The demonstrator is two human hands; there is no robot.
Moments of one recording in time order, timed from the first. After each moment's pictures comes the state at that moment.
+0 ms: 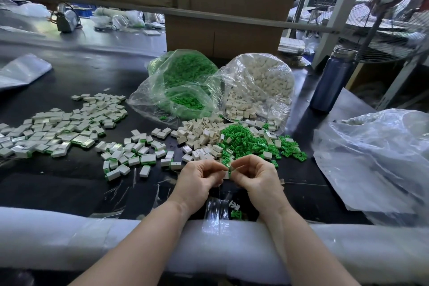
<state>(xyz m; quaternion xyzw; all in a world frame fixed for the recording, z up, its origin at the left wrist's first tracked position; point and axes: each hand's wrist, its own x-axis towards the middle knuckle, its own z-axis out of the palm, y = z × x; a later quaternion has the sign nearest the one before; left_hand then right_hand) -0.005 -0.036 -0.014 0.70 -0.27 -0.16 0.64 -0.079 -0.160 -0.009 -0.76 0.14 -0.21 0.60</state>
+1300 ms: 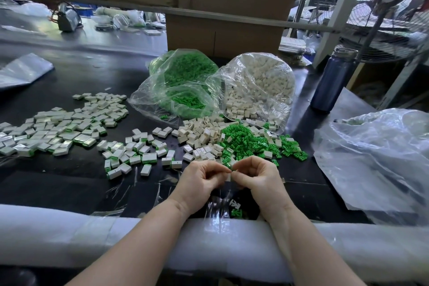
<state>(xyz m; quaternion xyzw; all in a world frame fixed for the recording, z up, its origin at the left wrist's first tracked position) -0.006 -0.033 -0.011 0.73 -0.32 -0.15 0.59 -0.078 -0.167 -0.015 -0.73 0.15 -0.19 0.63</state>
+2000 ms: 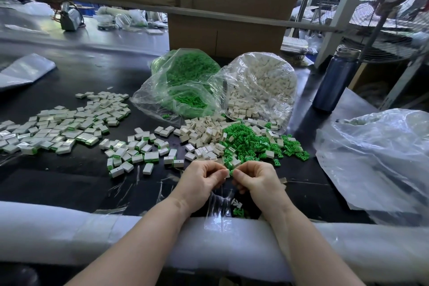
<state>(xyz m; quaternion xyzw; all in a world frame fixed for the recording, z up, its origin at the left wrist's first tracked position) -0.005 -0.032 -0.013 0.74 -0.30 -0.17 0.58 -0.078 -0.160 -0.011 -0.76 0.16 -0.14 0.62</state>
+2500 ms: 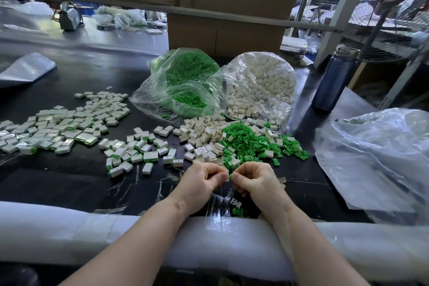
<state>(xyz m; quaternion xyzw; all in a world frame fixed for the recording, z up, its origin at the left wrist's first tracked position) -0.005 -0.030 -0.013 0.76 -0.33 -0.17 0.53 -0.081 -0.161 -0.009 -0.78 0.16 -0.12 0.59</state>
